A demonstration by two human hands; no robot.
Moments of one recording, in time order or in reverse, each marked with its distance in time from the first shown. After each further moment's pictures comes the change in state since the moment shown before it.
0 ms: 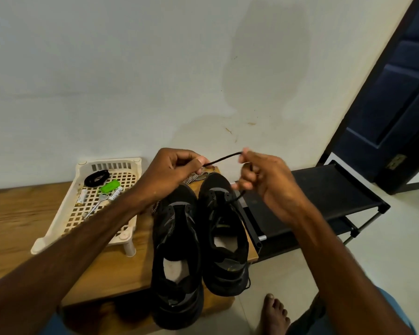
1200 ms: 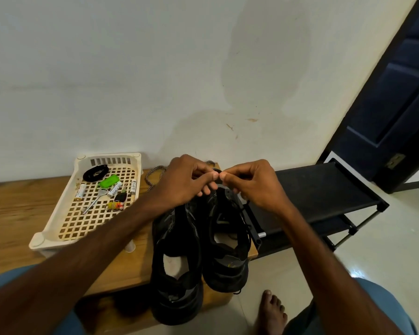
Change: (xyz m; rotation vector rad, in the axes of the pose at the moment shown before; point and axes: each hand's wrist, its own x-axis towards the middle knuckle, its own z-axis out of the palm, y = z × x) left_hand 0.002 -0.014 0.028 0.292 -0.059 -0.010; right_hand 0.016 0.035 -0.003 -0.675 0.080 -0.131
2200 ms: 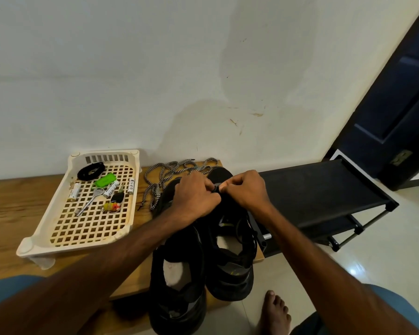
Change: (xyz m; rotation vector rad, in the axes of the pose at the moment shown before) left_hand 0.003 -0.011 0.043 0.235 0.031 -0.347; right_hand 0.029 0.037 0.042 -0.213 0.120 0.336
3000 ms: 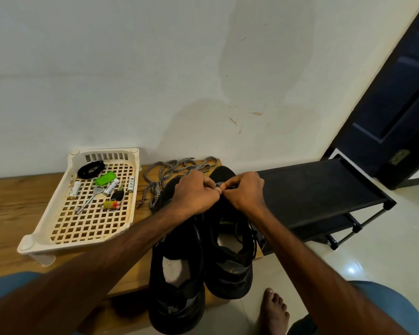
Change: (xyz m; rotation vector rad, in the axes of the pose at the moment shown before) left_hand 0.007 -0.011 0.007 -0.113 -0.044 -0.016; right_hand -0.001 0.002 0.012 -0.064 0.065 0.045
